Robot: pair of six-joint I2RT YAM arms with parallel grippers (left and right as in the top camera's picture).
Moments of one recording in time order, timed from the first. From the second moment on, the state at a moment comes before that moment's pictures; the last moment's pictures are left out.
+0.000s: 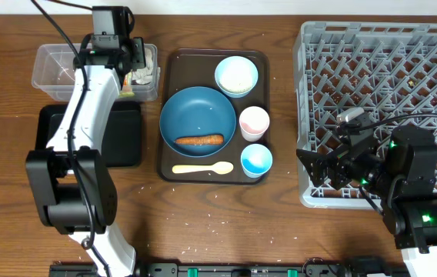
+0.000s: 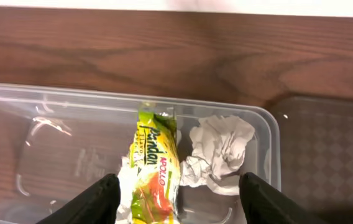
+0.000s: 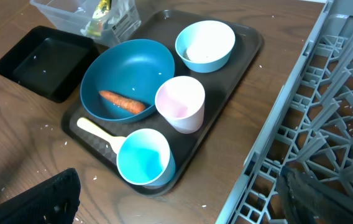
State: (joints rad) left arm 0.00 1.91 1.59 -0.50 -0.15 -0.04; right arm 0.09 0.85 0.85 -0.67 -0.52 -0.09
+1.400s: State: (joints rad) left arm -0.36 2.01 1.42 -0.96 0.21 0.52; right arm 0.09 0.86 0.85 -0.66 -0.52 -0.09
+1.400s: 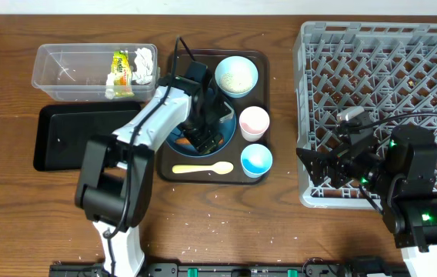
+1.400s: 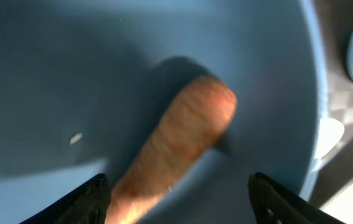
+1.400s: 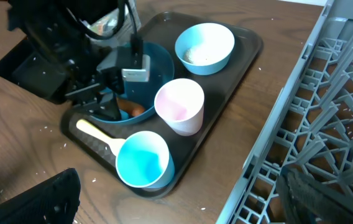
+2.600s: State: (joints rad) left arm -0.23 1.71 1.54 -0.94 -0.10 -0.08; right arm 0.09 0.86 0.85 -0.67 -0.52 -0.09
